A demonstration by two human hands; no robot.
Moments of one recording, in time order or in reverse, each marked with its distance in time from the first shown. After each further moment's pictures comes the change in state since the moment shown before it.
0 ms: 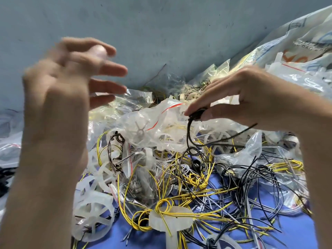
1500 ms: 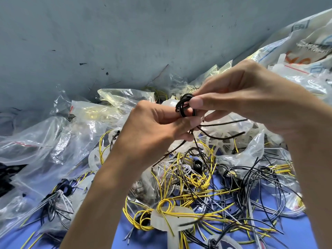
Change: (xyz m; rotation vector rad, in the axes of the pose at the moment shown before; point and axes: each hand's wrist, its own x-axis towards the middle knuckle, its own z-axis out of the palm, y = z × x) left_hand -0.023 -0.022 0.051 -0.099 -0.410 -0.217; right_hand 0.006 -0.005 0.008 0.540 0.045 0.144
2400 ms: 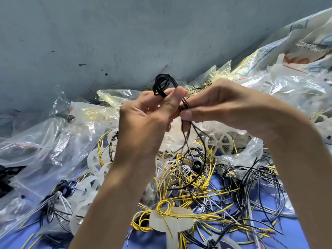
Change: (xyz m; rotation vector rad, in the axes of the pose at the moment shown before) left_hand 0.006 0.004 0.016 -0.268 0.366 0.039; right_hand 0.010 0.014 0.011 -0.024 -0.151 0.061
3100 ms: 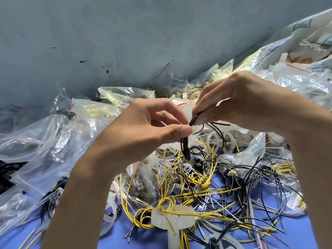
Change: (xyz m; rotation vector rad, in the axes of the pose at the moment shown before) left_hand 0.010 0.007 -0.037 0.423 -0.524 -0.097; right_hand -0.009 -0.005 -0.007 -0.433 0.148 -0.074
